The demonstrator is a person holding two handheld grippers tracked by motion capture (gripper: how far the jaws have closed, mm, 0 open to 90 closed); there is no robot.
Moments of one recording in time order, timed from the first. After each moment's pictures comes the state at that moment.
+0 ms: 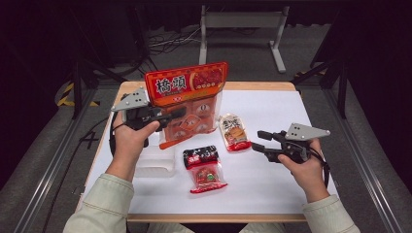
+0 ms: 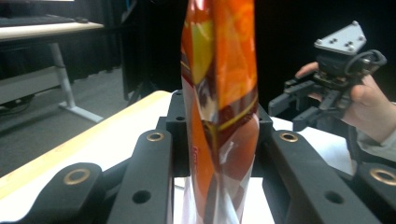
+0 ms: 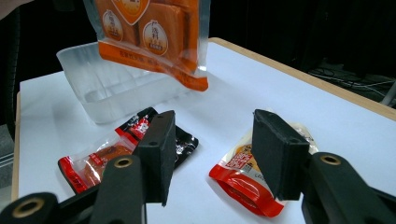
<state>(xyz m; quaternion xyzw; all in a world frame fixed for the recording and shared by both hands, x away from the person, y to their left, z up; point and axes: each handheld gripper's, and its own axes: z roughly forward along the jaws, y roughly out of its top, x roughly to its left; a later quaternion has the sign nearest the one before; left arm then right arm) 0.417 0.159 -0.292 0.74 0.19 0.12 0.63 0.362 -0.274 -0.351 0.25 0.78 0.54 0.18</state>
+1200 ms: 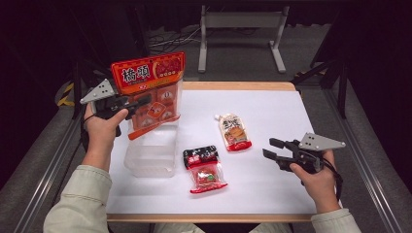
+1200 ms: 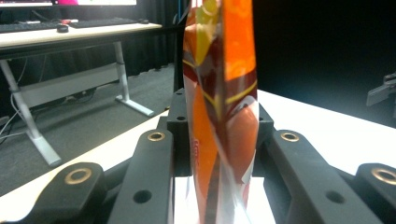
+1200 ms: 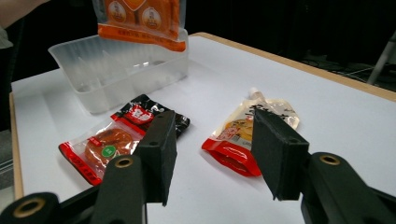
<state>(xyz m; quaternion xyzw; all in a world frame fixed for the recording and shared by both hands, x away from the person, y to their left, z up) 0.455 0.238 -0.311 0.73 0.24 0.19 0.61 0.339 -0.301 -0.362 0.29 0.77 0.54 0.18</state>
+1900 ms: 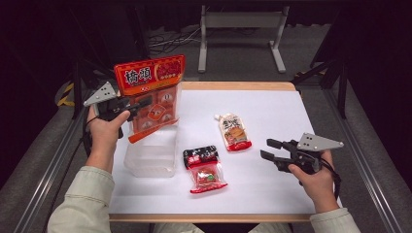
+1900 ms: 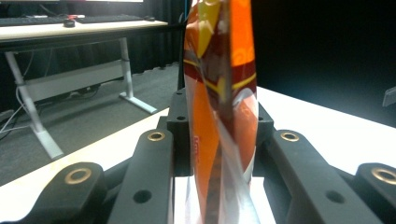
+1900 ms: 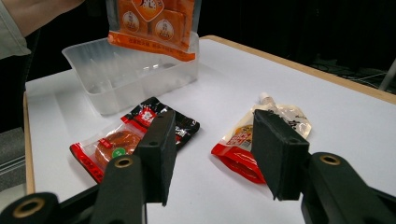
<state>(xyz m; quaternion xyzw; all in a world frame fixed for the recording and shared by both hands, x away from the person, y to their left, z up) 0.459 0.233 -0.324 0.72 0.25 0.19 0.62 0.338 -0.296 -0.361 0.27 0.77 0.55 0.18</state>
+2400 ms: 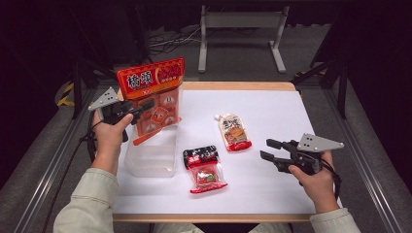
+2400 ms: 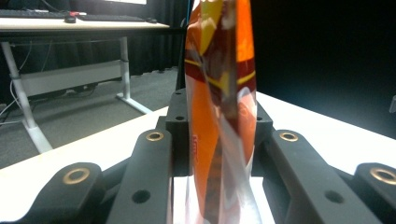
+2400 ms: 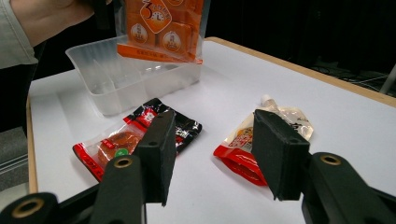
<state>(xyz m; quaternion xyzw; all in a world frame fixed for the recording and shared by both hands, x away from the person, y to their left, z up) 0.461 0.235 -0.349 0.70 0.28 0.17 0.64 0.336 -0.294 -0.359 0.27 0.77 0.55 0.18</state>
